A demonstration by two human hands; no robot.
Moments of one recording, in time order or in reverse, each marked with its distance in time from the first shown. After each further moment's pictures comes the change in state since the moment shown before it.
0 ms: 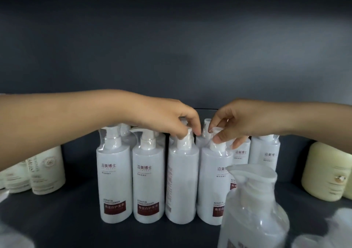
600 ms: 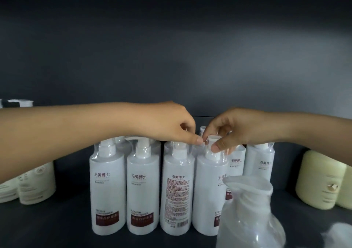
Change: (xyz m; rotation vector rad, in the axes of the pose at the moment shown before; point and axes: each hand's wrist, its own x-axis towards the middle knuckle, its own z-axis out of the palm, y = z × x) left_hand 0.013 0.011 0.003 0.262 0.178 0.041; right_hand 0.004 0.012 -0.009 -0.088 -0.057 -0.130
